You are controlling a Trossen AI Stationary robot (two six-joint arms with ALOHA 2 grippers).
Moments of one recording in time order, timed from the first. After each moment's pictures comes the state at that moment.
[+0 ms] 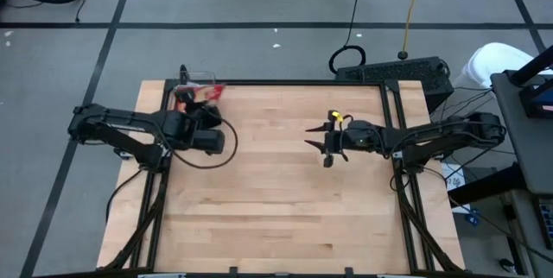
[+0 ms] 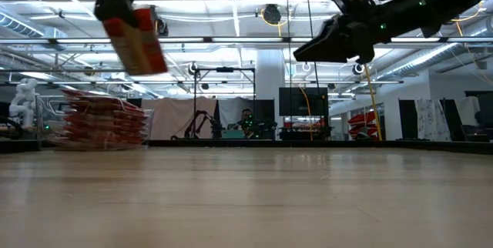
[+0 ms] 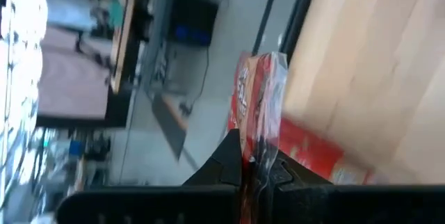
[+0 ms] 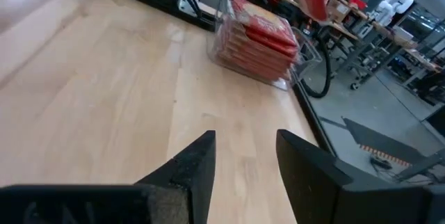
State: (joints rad) left arm -0.10 1.27 1.21 -1.38 -1.05 -0.25; right arm -0.08 1.19 0.44 0.47 0.15 -0.44
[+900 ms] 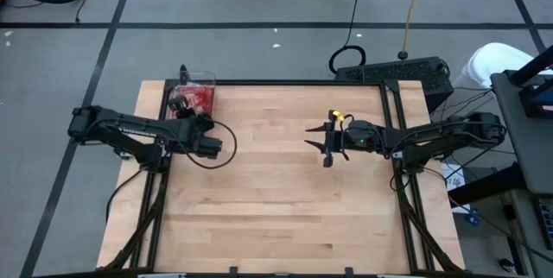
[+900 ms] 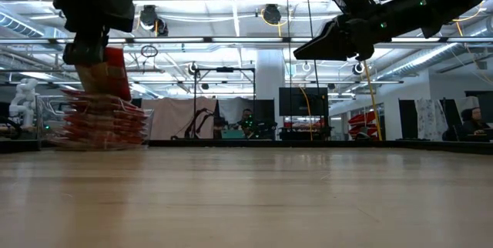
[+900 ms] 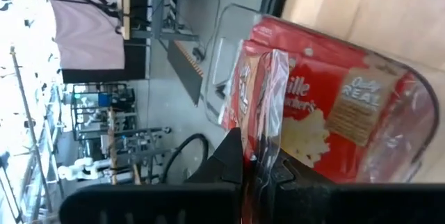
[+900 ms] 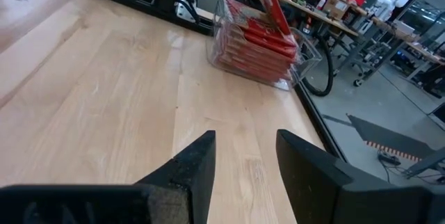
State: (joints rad) left arm -0.04 1.27 0.92 -1.51 -1.02 -0.50; right arm -0.08 1.19 0.44 0.49 0.15 -0.38
